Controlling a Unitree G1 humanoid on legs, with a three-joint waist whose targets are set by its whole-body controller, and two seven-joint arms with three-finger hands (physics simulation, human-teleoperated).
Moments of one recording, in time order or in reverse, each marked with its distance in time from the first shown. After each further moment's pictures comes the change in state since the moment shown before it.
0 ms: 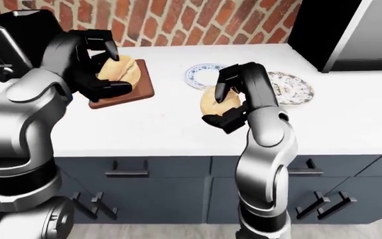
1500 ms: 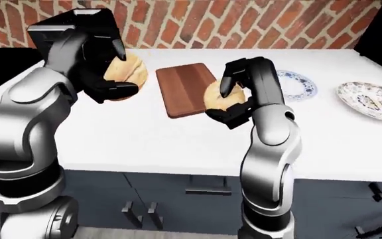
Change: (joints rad) left arm -0.010 -0.028 -0.025 -0.045 0.008 0.015 -0.015; right arm -0.011 -0.015 -0.027 -0.008 0.064 -0.003 -0.078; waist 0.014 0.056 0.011
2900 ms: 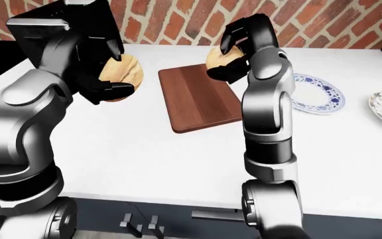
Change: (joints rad) left arm 0.010 0.005 0.017 -0.036 0.008 0.041 0.005; right arm -0.379 -0.109 -0.053 0.561 0.156 -0.108 -0.130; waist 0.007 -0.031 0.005
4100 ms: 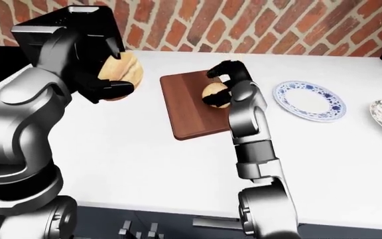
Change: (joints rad) left arm -0.010 0.000 0.003 -0.013 -0.011 0.020 0.011; right arm 0.066 0.034 0.051 0.363 0.039 -0.152 -0.070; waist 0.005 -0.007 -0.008
